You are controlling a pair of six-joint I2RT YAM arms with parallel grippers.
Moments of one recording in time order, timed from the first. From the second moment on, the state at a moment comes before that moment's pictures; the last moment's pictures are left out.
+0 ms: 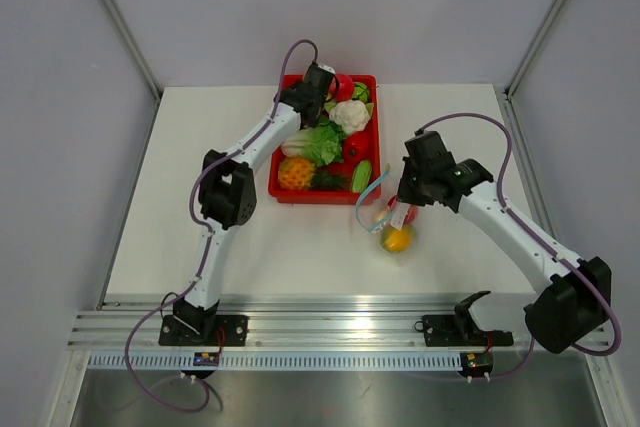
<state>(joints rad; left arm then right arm) -0.50 2.38 2.26 -0.71 -0.43 -0.01 0.49 1.28 1.11 -0.78 0.11 0.64</state>
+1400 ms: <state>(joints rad) -0.76 1.68 1.53 -0.41 0.44 -0.40 0.49 1.29 1.18 -0.73 0.09 0.64</state>
